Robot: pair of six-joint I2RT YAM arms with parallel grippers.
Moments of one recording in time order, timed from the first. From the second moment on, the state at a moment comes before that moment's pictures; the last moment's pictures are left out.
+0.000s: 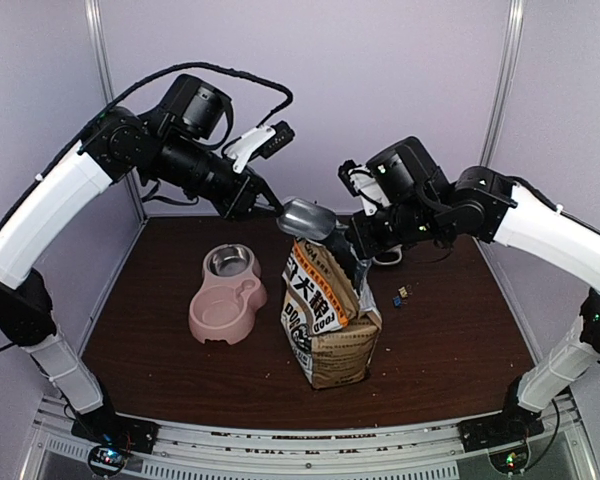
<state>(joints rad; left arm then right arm) -0.90 1.64 2.08 -1.12 0.18 0.02 0.99 1.51 1.63 -0.82 0.28 0.31</state>
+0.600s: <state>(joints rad) -0.96 1.89 2.31 -1.29 0.10 0.08 0.95 1.49 1.61 -0.80 0.31 0.32</state>
